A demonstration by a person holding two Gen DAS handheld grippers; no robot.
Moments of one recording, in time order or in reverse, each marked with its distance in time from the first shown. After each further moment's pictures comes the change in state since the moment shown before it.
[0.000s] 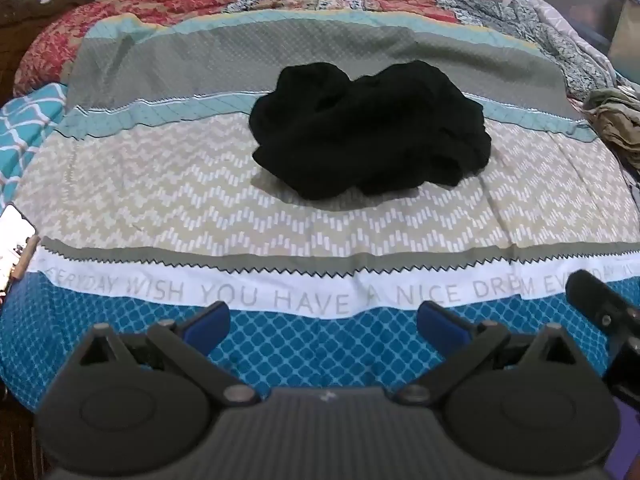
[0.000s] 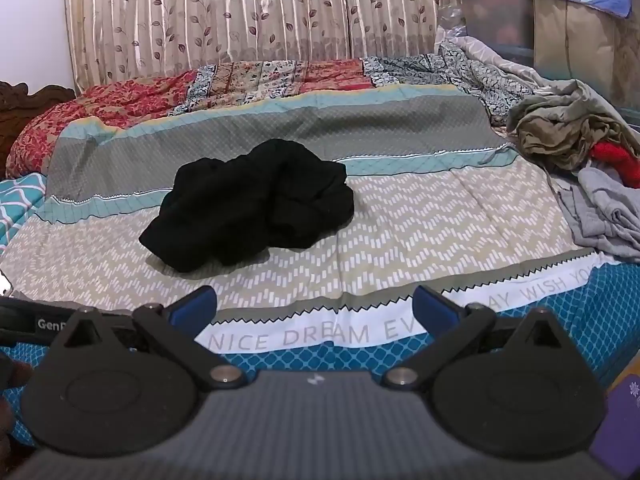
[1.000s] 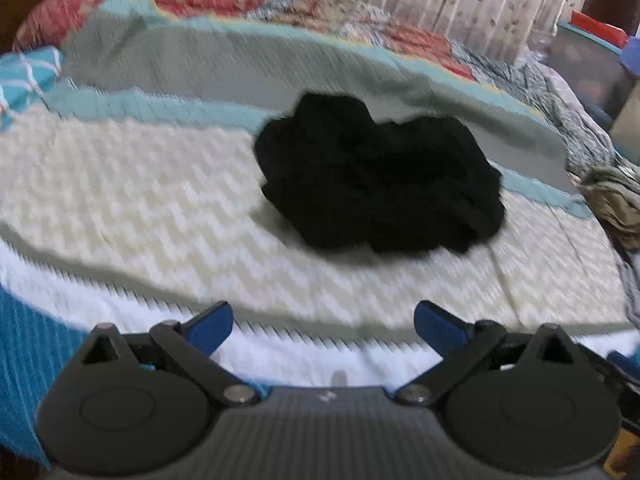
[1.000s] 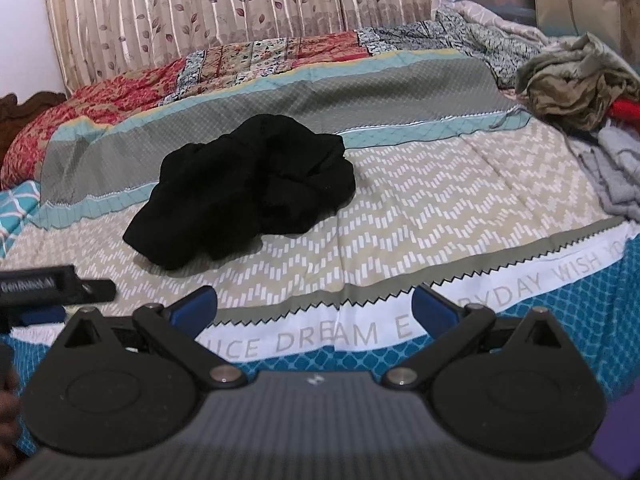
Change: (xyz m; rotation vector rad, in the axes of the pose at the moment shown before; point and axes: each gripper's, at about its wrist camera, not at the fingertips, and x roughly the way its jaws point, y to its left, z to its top) left arm 0.043 0.051 0.022 -0.170 -0.137 -0.118; right arm 0.045 -0.022 -0.001 0.079 0.058 0.041
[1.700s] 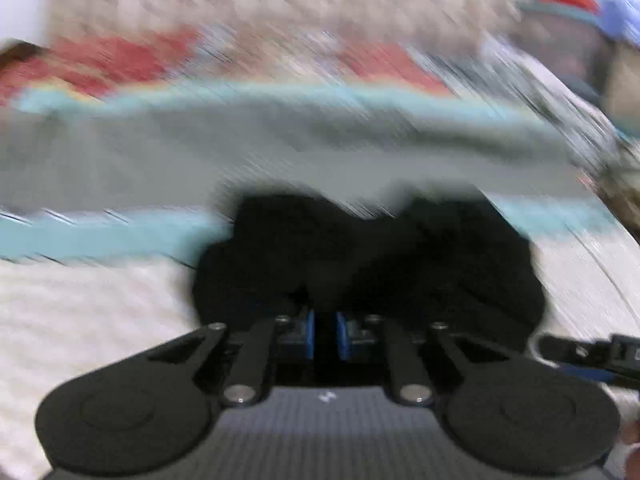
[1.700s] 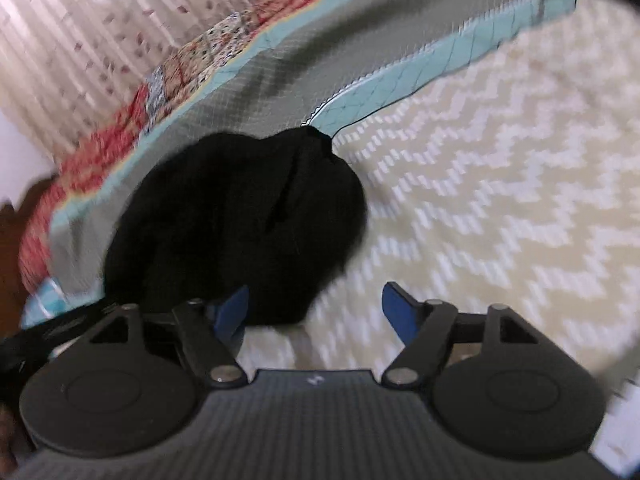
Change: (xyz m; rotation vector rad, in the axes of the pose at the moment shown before) left arm 0.096 -0.028 0.107 0.189 -0.149 0.044; right arm 0.155 -0.059 0.067 0.391 0.161 0.212
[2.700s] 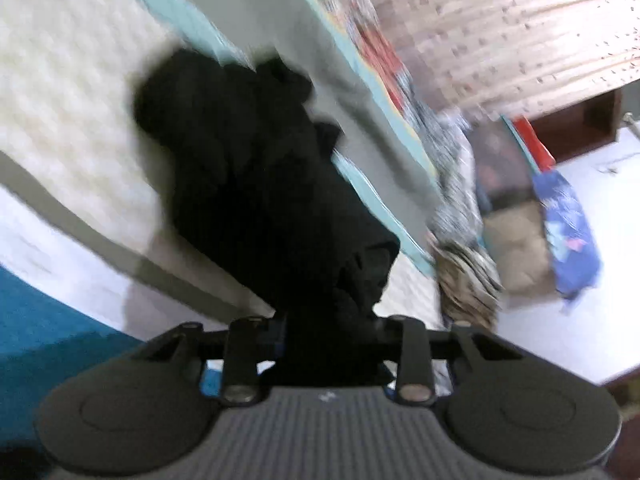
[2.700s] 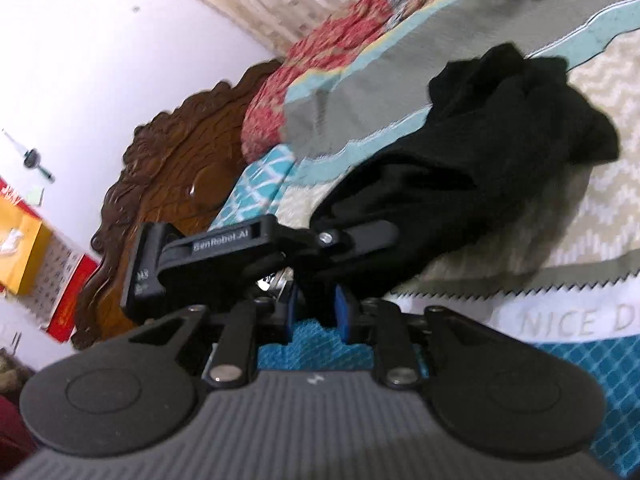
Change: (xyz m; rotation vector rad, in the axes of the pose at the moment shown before) left arm -0.106 0.108 -0.103 -0.681 0.246 -0.589; right arm -0.095 0.123 -0.106 -0.225 0.326 0.593
